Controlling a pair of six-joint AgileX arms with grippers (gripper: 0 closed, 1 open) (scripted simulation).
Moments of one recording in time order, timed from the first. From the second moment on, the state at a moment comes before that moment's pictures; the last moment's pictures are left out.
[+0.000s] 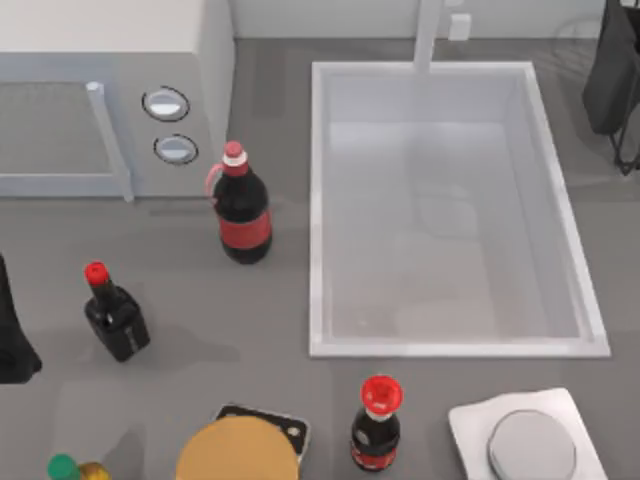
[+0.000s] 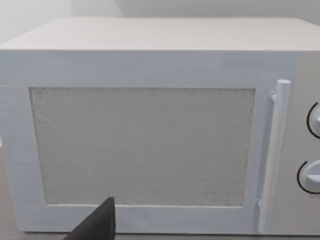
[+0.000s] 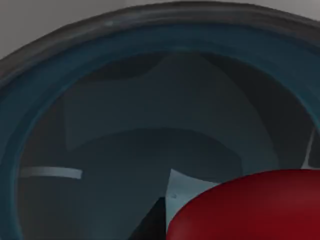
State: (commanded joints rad) left arm 0.00 0.00 0.00 0.00 0.00 0.00; right arm -0.31 1.57 0.82 -0.75 0.03 -0.28
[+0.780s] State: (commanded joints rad) left arm 0.00 0.00 0.00 0.00 0.00 0.00; right arm -0.31 1.44 1.05 -1.11 0.03 -0.28
